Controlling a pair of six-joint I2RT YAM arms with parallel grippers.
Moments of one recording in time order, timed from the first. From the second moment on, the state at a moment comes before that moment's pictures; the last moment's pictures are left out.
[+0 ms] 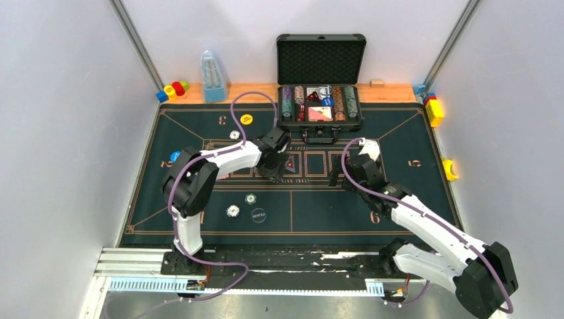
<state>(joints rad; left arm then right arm) -0.69 1.89 1.25 -0.55 -0.12 -0.33 0.62 0.99 0.63 -0.35 0.35 0.60</state>
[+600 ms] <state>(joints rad) -0.69 1.90 1.25 -0.53 -0.12 -0.34 0.62 0.99 0.63 -0.35 0.35 0.60</state>
